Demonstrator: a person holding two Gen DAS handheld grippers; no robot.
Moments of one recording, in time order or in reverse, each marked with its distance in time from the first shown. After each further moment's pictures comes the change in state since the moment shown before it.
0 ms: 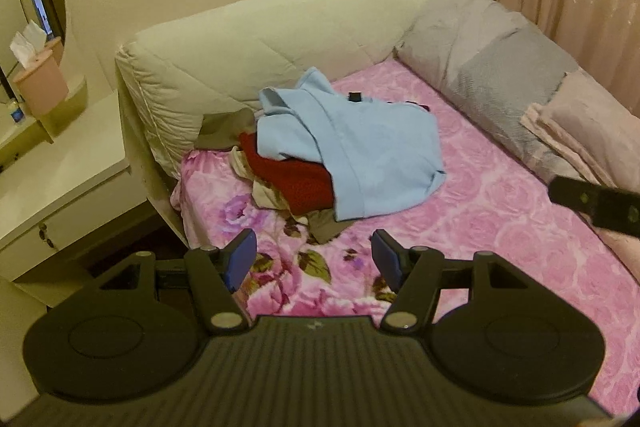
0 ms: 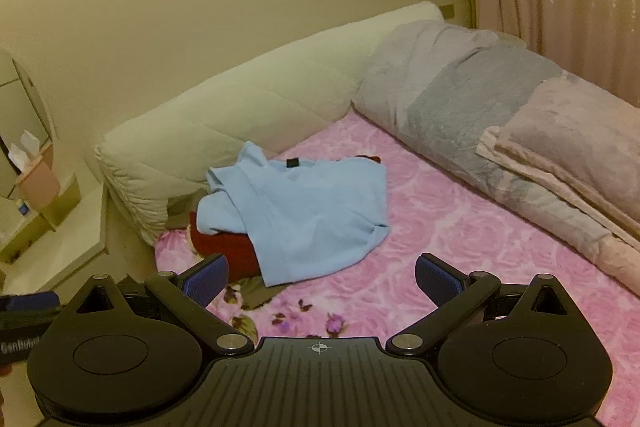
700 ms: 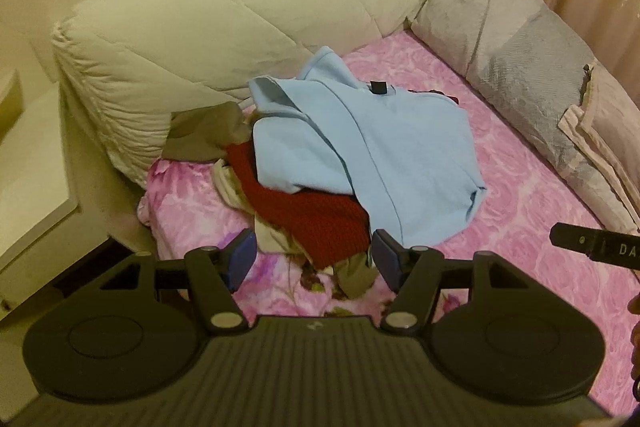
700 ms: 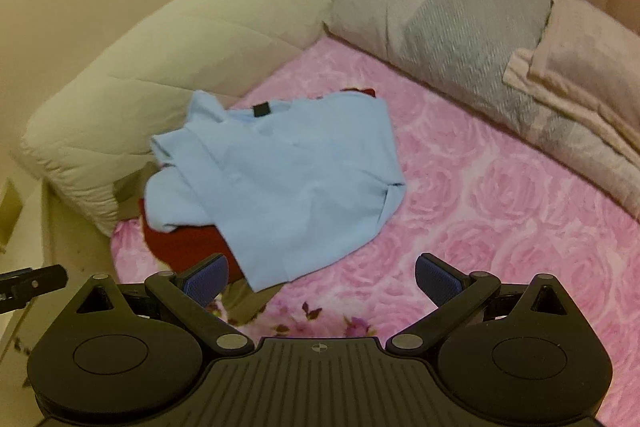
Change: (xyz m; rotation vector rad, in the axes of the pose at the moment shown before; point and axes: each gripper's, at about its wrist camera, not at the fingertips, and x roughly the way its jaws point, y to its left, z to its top) left arm 0.187 0.078 0.099 0.018 0.146 -0.112; right arm 0.200 0.014 0.037 0.154 0.236 -0.112
